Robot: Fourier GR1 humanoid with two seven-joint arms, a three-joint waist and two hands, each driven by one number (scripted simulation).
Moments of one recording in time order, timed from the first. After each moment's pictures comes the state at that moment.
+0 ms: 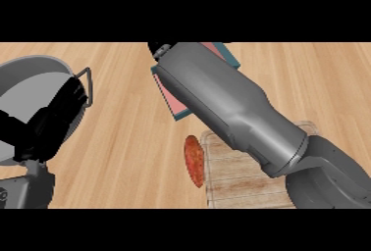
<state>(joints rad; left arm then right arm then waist) -0.18 0.19 0.16 -1.58 0.18 -0.12 0.31 -1.52 -0.01 0.64 -0.52 0.70 -0.23 1.05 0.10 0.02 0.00</state>
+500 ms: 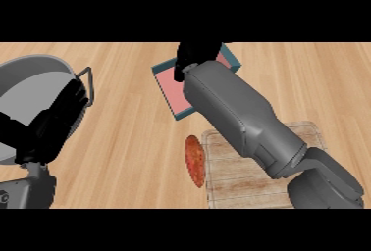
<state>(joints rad) -0.16 0.19 0.16 -1.59 0.18 -0.12 0.31 -1.37 0.00 0.60 -0.45 0.55 -0.33 1.01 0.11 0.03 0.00</state>
